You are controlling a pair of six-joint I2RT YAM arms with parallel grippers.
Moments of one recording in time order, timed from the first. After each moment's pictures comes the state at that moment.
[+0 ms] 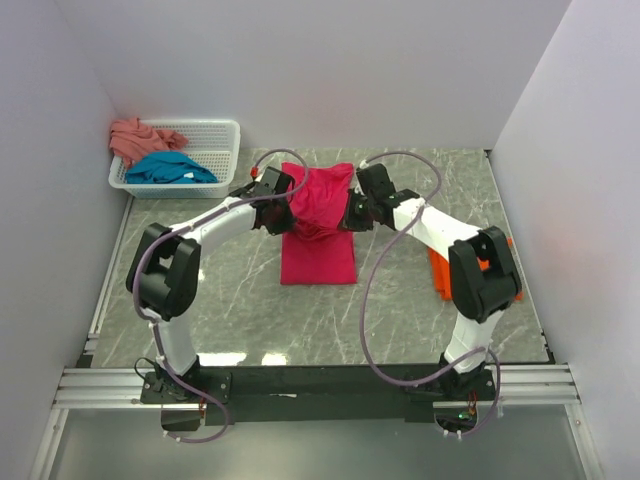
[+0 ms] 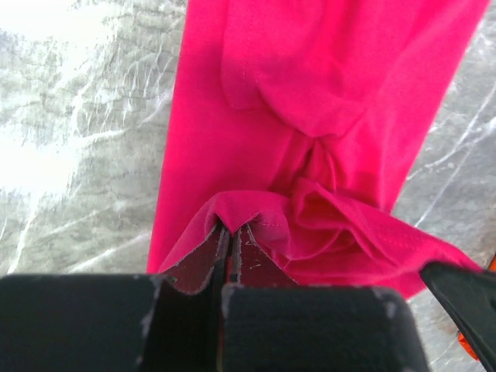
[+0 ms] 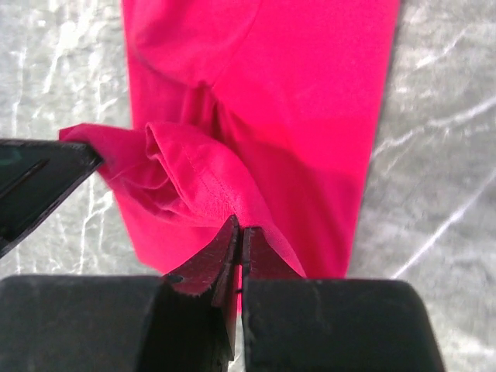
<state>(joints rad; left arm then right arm) -0.50 1.85 1.36 -0.45 -0.10 -0.83 0.46 1.79 1.30 -0.37 -0.17 0.57</state>
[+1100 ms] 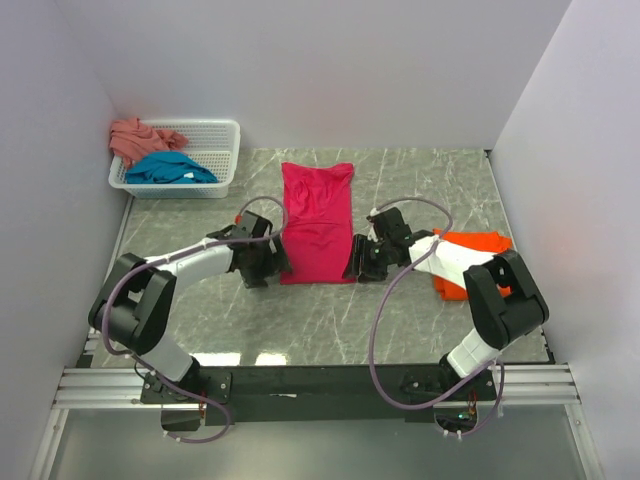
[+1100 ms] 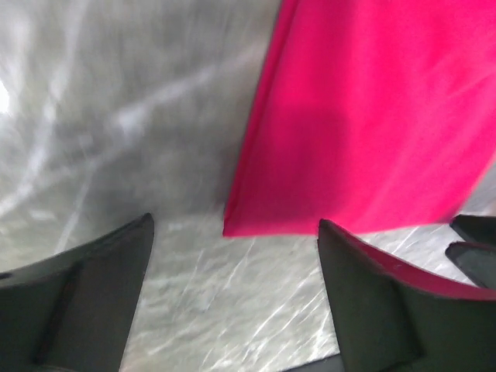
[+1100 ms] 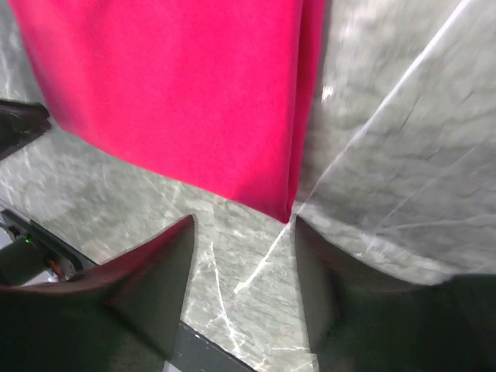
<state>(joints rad) -0.47 1.57 0.89 -0.36 0.09 -0.86 0.45 1.60 0.88 -0.31 -0.34 0.58</state>
